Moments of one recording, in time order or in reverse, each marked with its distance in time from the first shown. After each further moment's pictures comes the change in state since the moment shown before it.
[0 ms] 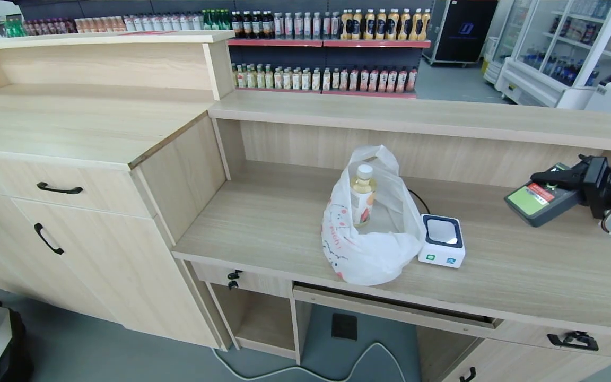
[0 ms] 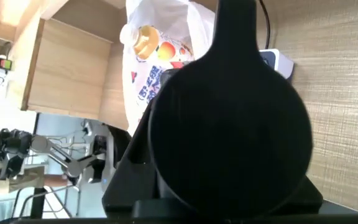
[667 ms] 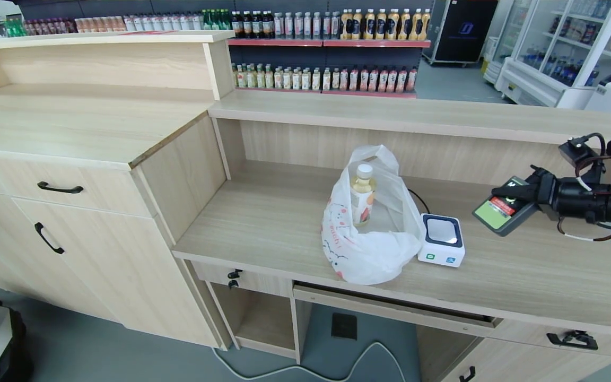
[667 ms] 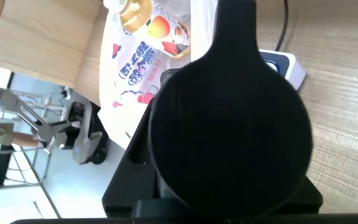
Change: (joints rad) left arm 0.000 0.000 0.000 0.000 0.000 0.000; right arm 0.092 0.151 -0.050 -0.037 0.023 -0.221
